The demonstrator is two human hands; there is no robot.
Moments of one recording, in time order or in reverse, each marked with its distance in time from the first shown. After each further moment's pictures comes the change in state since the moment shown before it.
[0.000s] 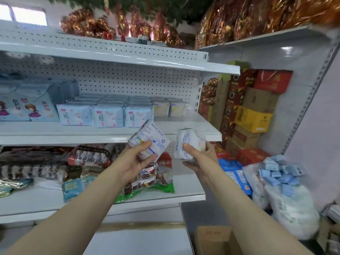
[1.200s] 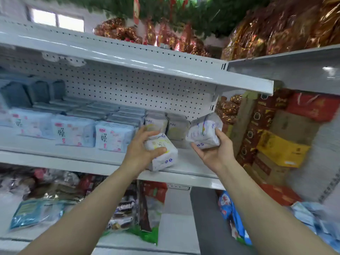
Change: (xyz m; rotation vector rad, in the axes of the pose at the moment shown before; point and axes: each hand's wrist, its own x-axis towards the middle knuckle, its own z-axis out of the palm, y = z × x) left_hand 0.211 -0.017 0.076 0.849 0.203 0.641; right_hand 0.259 -0.080 -0.036 0.422 -0.213 0.180
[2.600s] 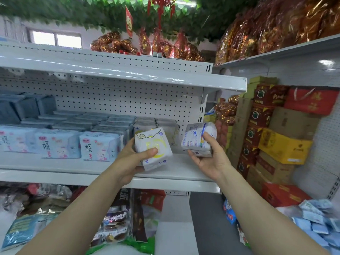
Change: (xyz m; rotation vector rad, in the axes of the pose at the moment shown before) left_hand 0.001 0.022 0.022 -0.423 -0.146 -0.329; right_hand -0.003 -0.018 -0.036 -0.045 -0.095 -0.018
